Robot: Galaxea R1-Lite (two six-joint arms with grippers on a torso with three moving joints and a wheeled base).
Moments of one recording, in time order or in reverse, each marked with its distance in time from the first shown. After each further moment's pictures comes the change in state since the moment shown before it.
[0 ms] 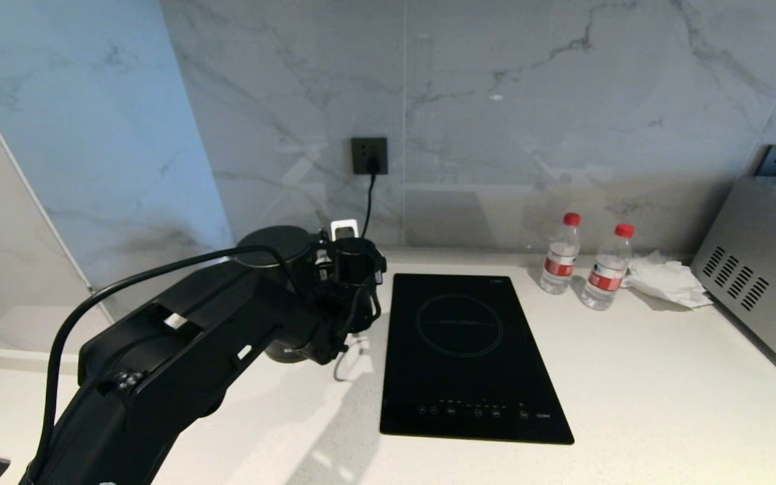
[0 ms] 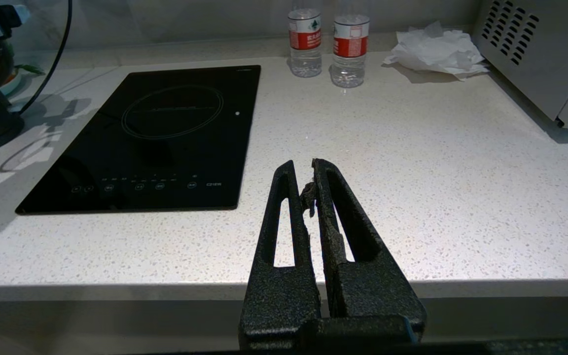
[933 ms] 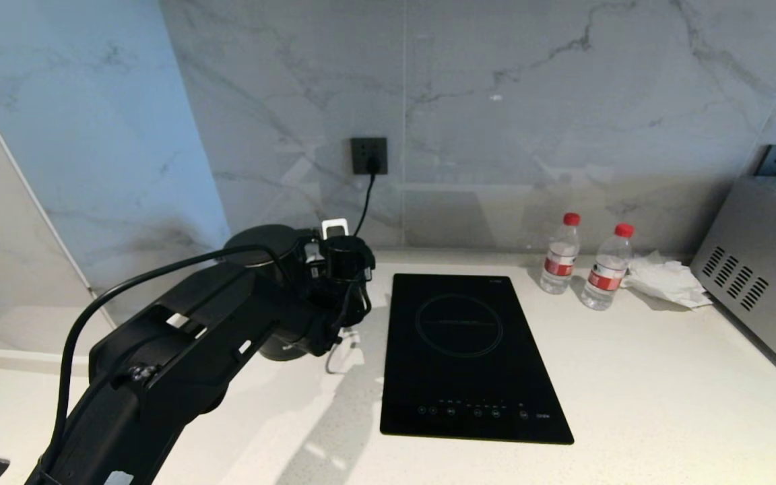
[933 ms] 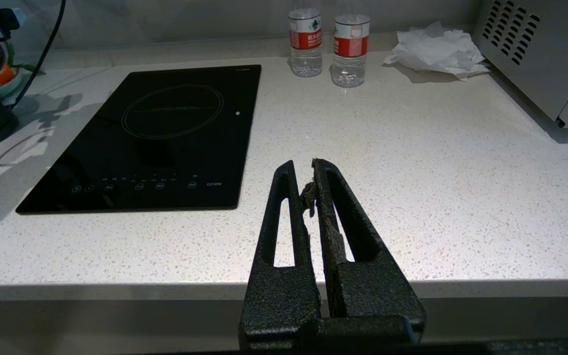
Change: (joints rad) left arm 0.048 0.045 -0.070 0.033 0.015 0.006; right arm 0.000 0.000 0.000 0.000 0.001 0.000
